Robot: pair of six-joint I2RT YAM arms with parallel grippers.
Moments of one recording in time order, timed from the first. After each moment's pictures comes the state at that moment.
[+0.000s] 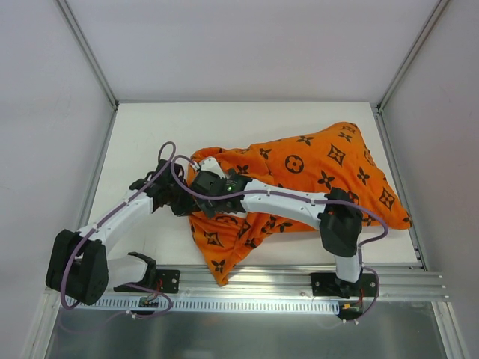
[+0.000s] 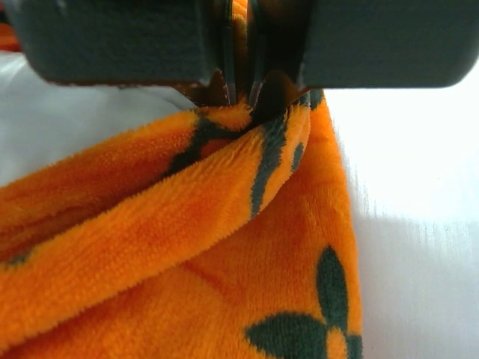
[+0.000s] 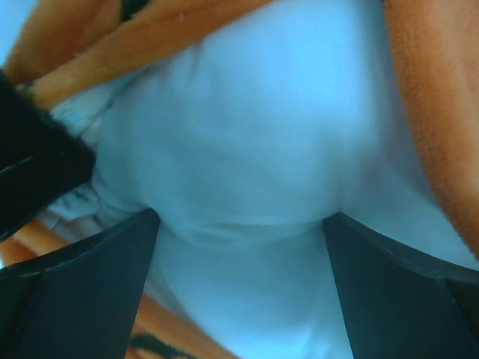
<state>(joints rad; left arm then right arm) -0.34 1.20 0.70 -0.59 0.24 -0.80 1.20 1.91 1.62 -0.81 0.50 0.48</state>
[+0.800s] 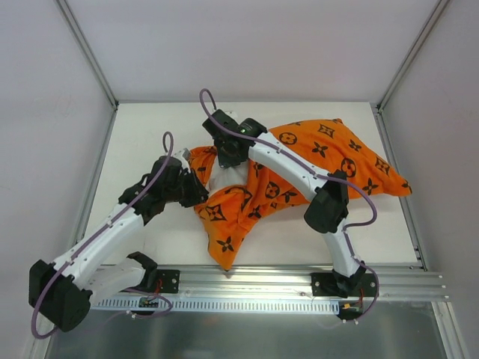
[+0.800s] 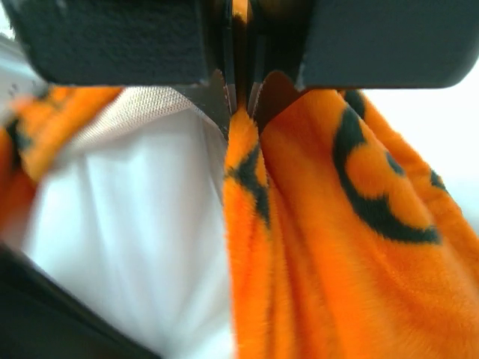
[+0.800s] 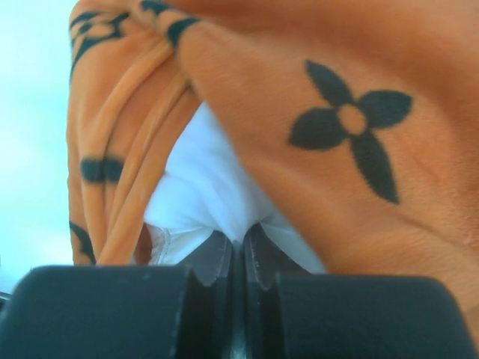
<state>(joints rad) -0.51 1.03 0.78 -0.52 0.23 -0.80 0.91 2.13 2.19 -1.11 0.29 0.57</state>
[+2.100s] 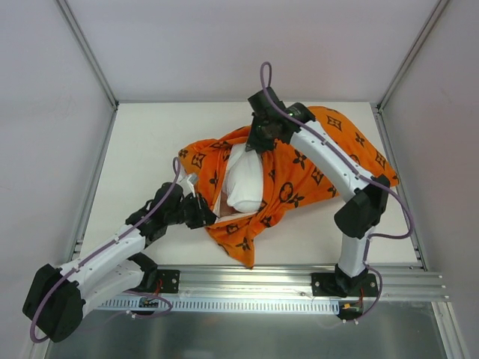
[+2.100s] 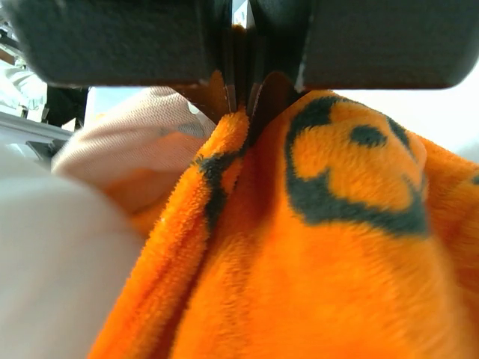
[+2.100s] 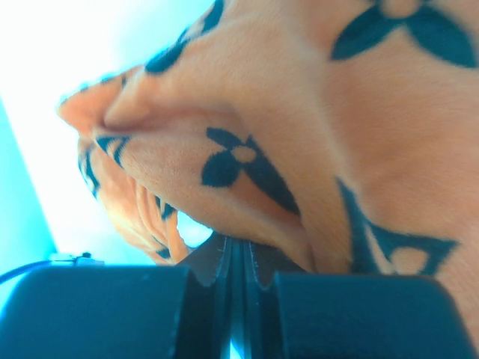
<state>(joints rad) -0.57 0.86 0.40 -0.21 0.41 -0.83 0.71 1.91 2.02 -1.06 0.11 0.82</state>
